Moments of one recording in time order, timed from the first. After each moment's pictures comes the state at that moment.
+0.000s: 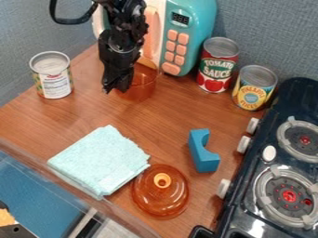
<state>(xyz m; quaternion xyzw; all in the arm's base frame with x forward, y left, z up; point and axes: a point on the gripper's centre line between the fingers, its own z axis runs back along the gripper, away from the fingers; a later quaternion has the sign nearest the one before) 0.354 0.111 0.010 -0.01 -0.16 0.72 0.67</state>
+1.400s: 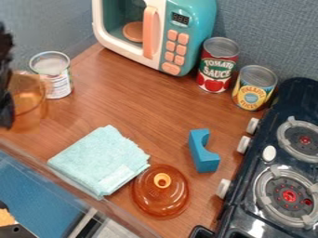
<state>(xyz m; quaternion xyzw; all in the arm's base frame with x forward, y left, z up) 0.155 0.154 0.058 0.01 -0.19 0.86 0.47</state>
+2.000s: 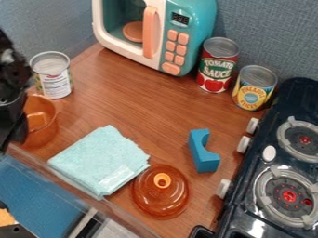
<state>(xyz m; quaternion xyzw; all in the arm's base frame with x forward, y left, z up) 0.179 0.163 0.004 0.02 -0.16 0.85 0.50</state>
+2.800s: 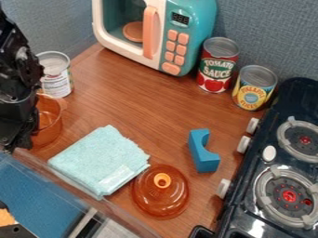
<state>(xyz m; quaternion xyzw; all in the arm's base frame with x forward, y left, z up) 0.183 0.159 0.000 0.03 -0.13 0.85 0.51</state>
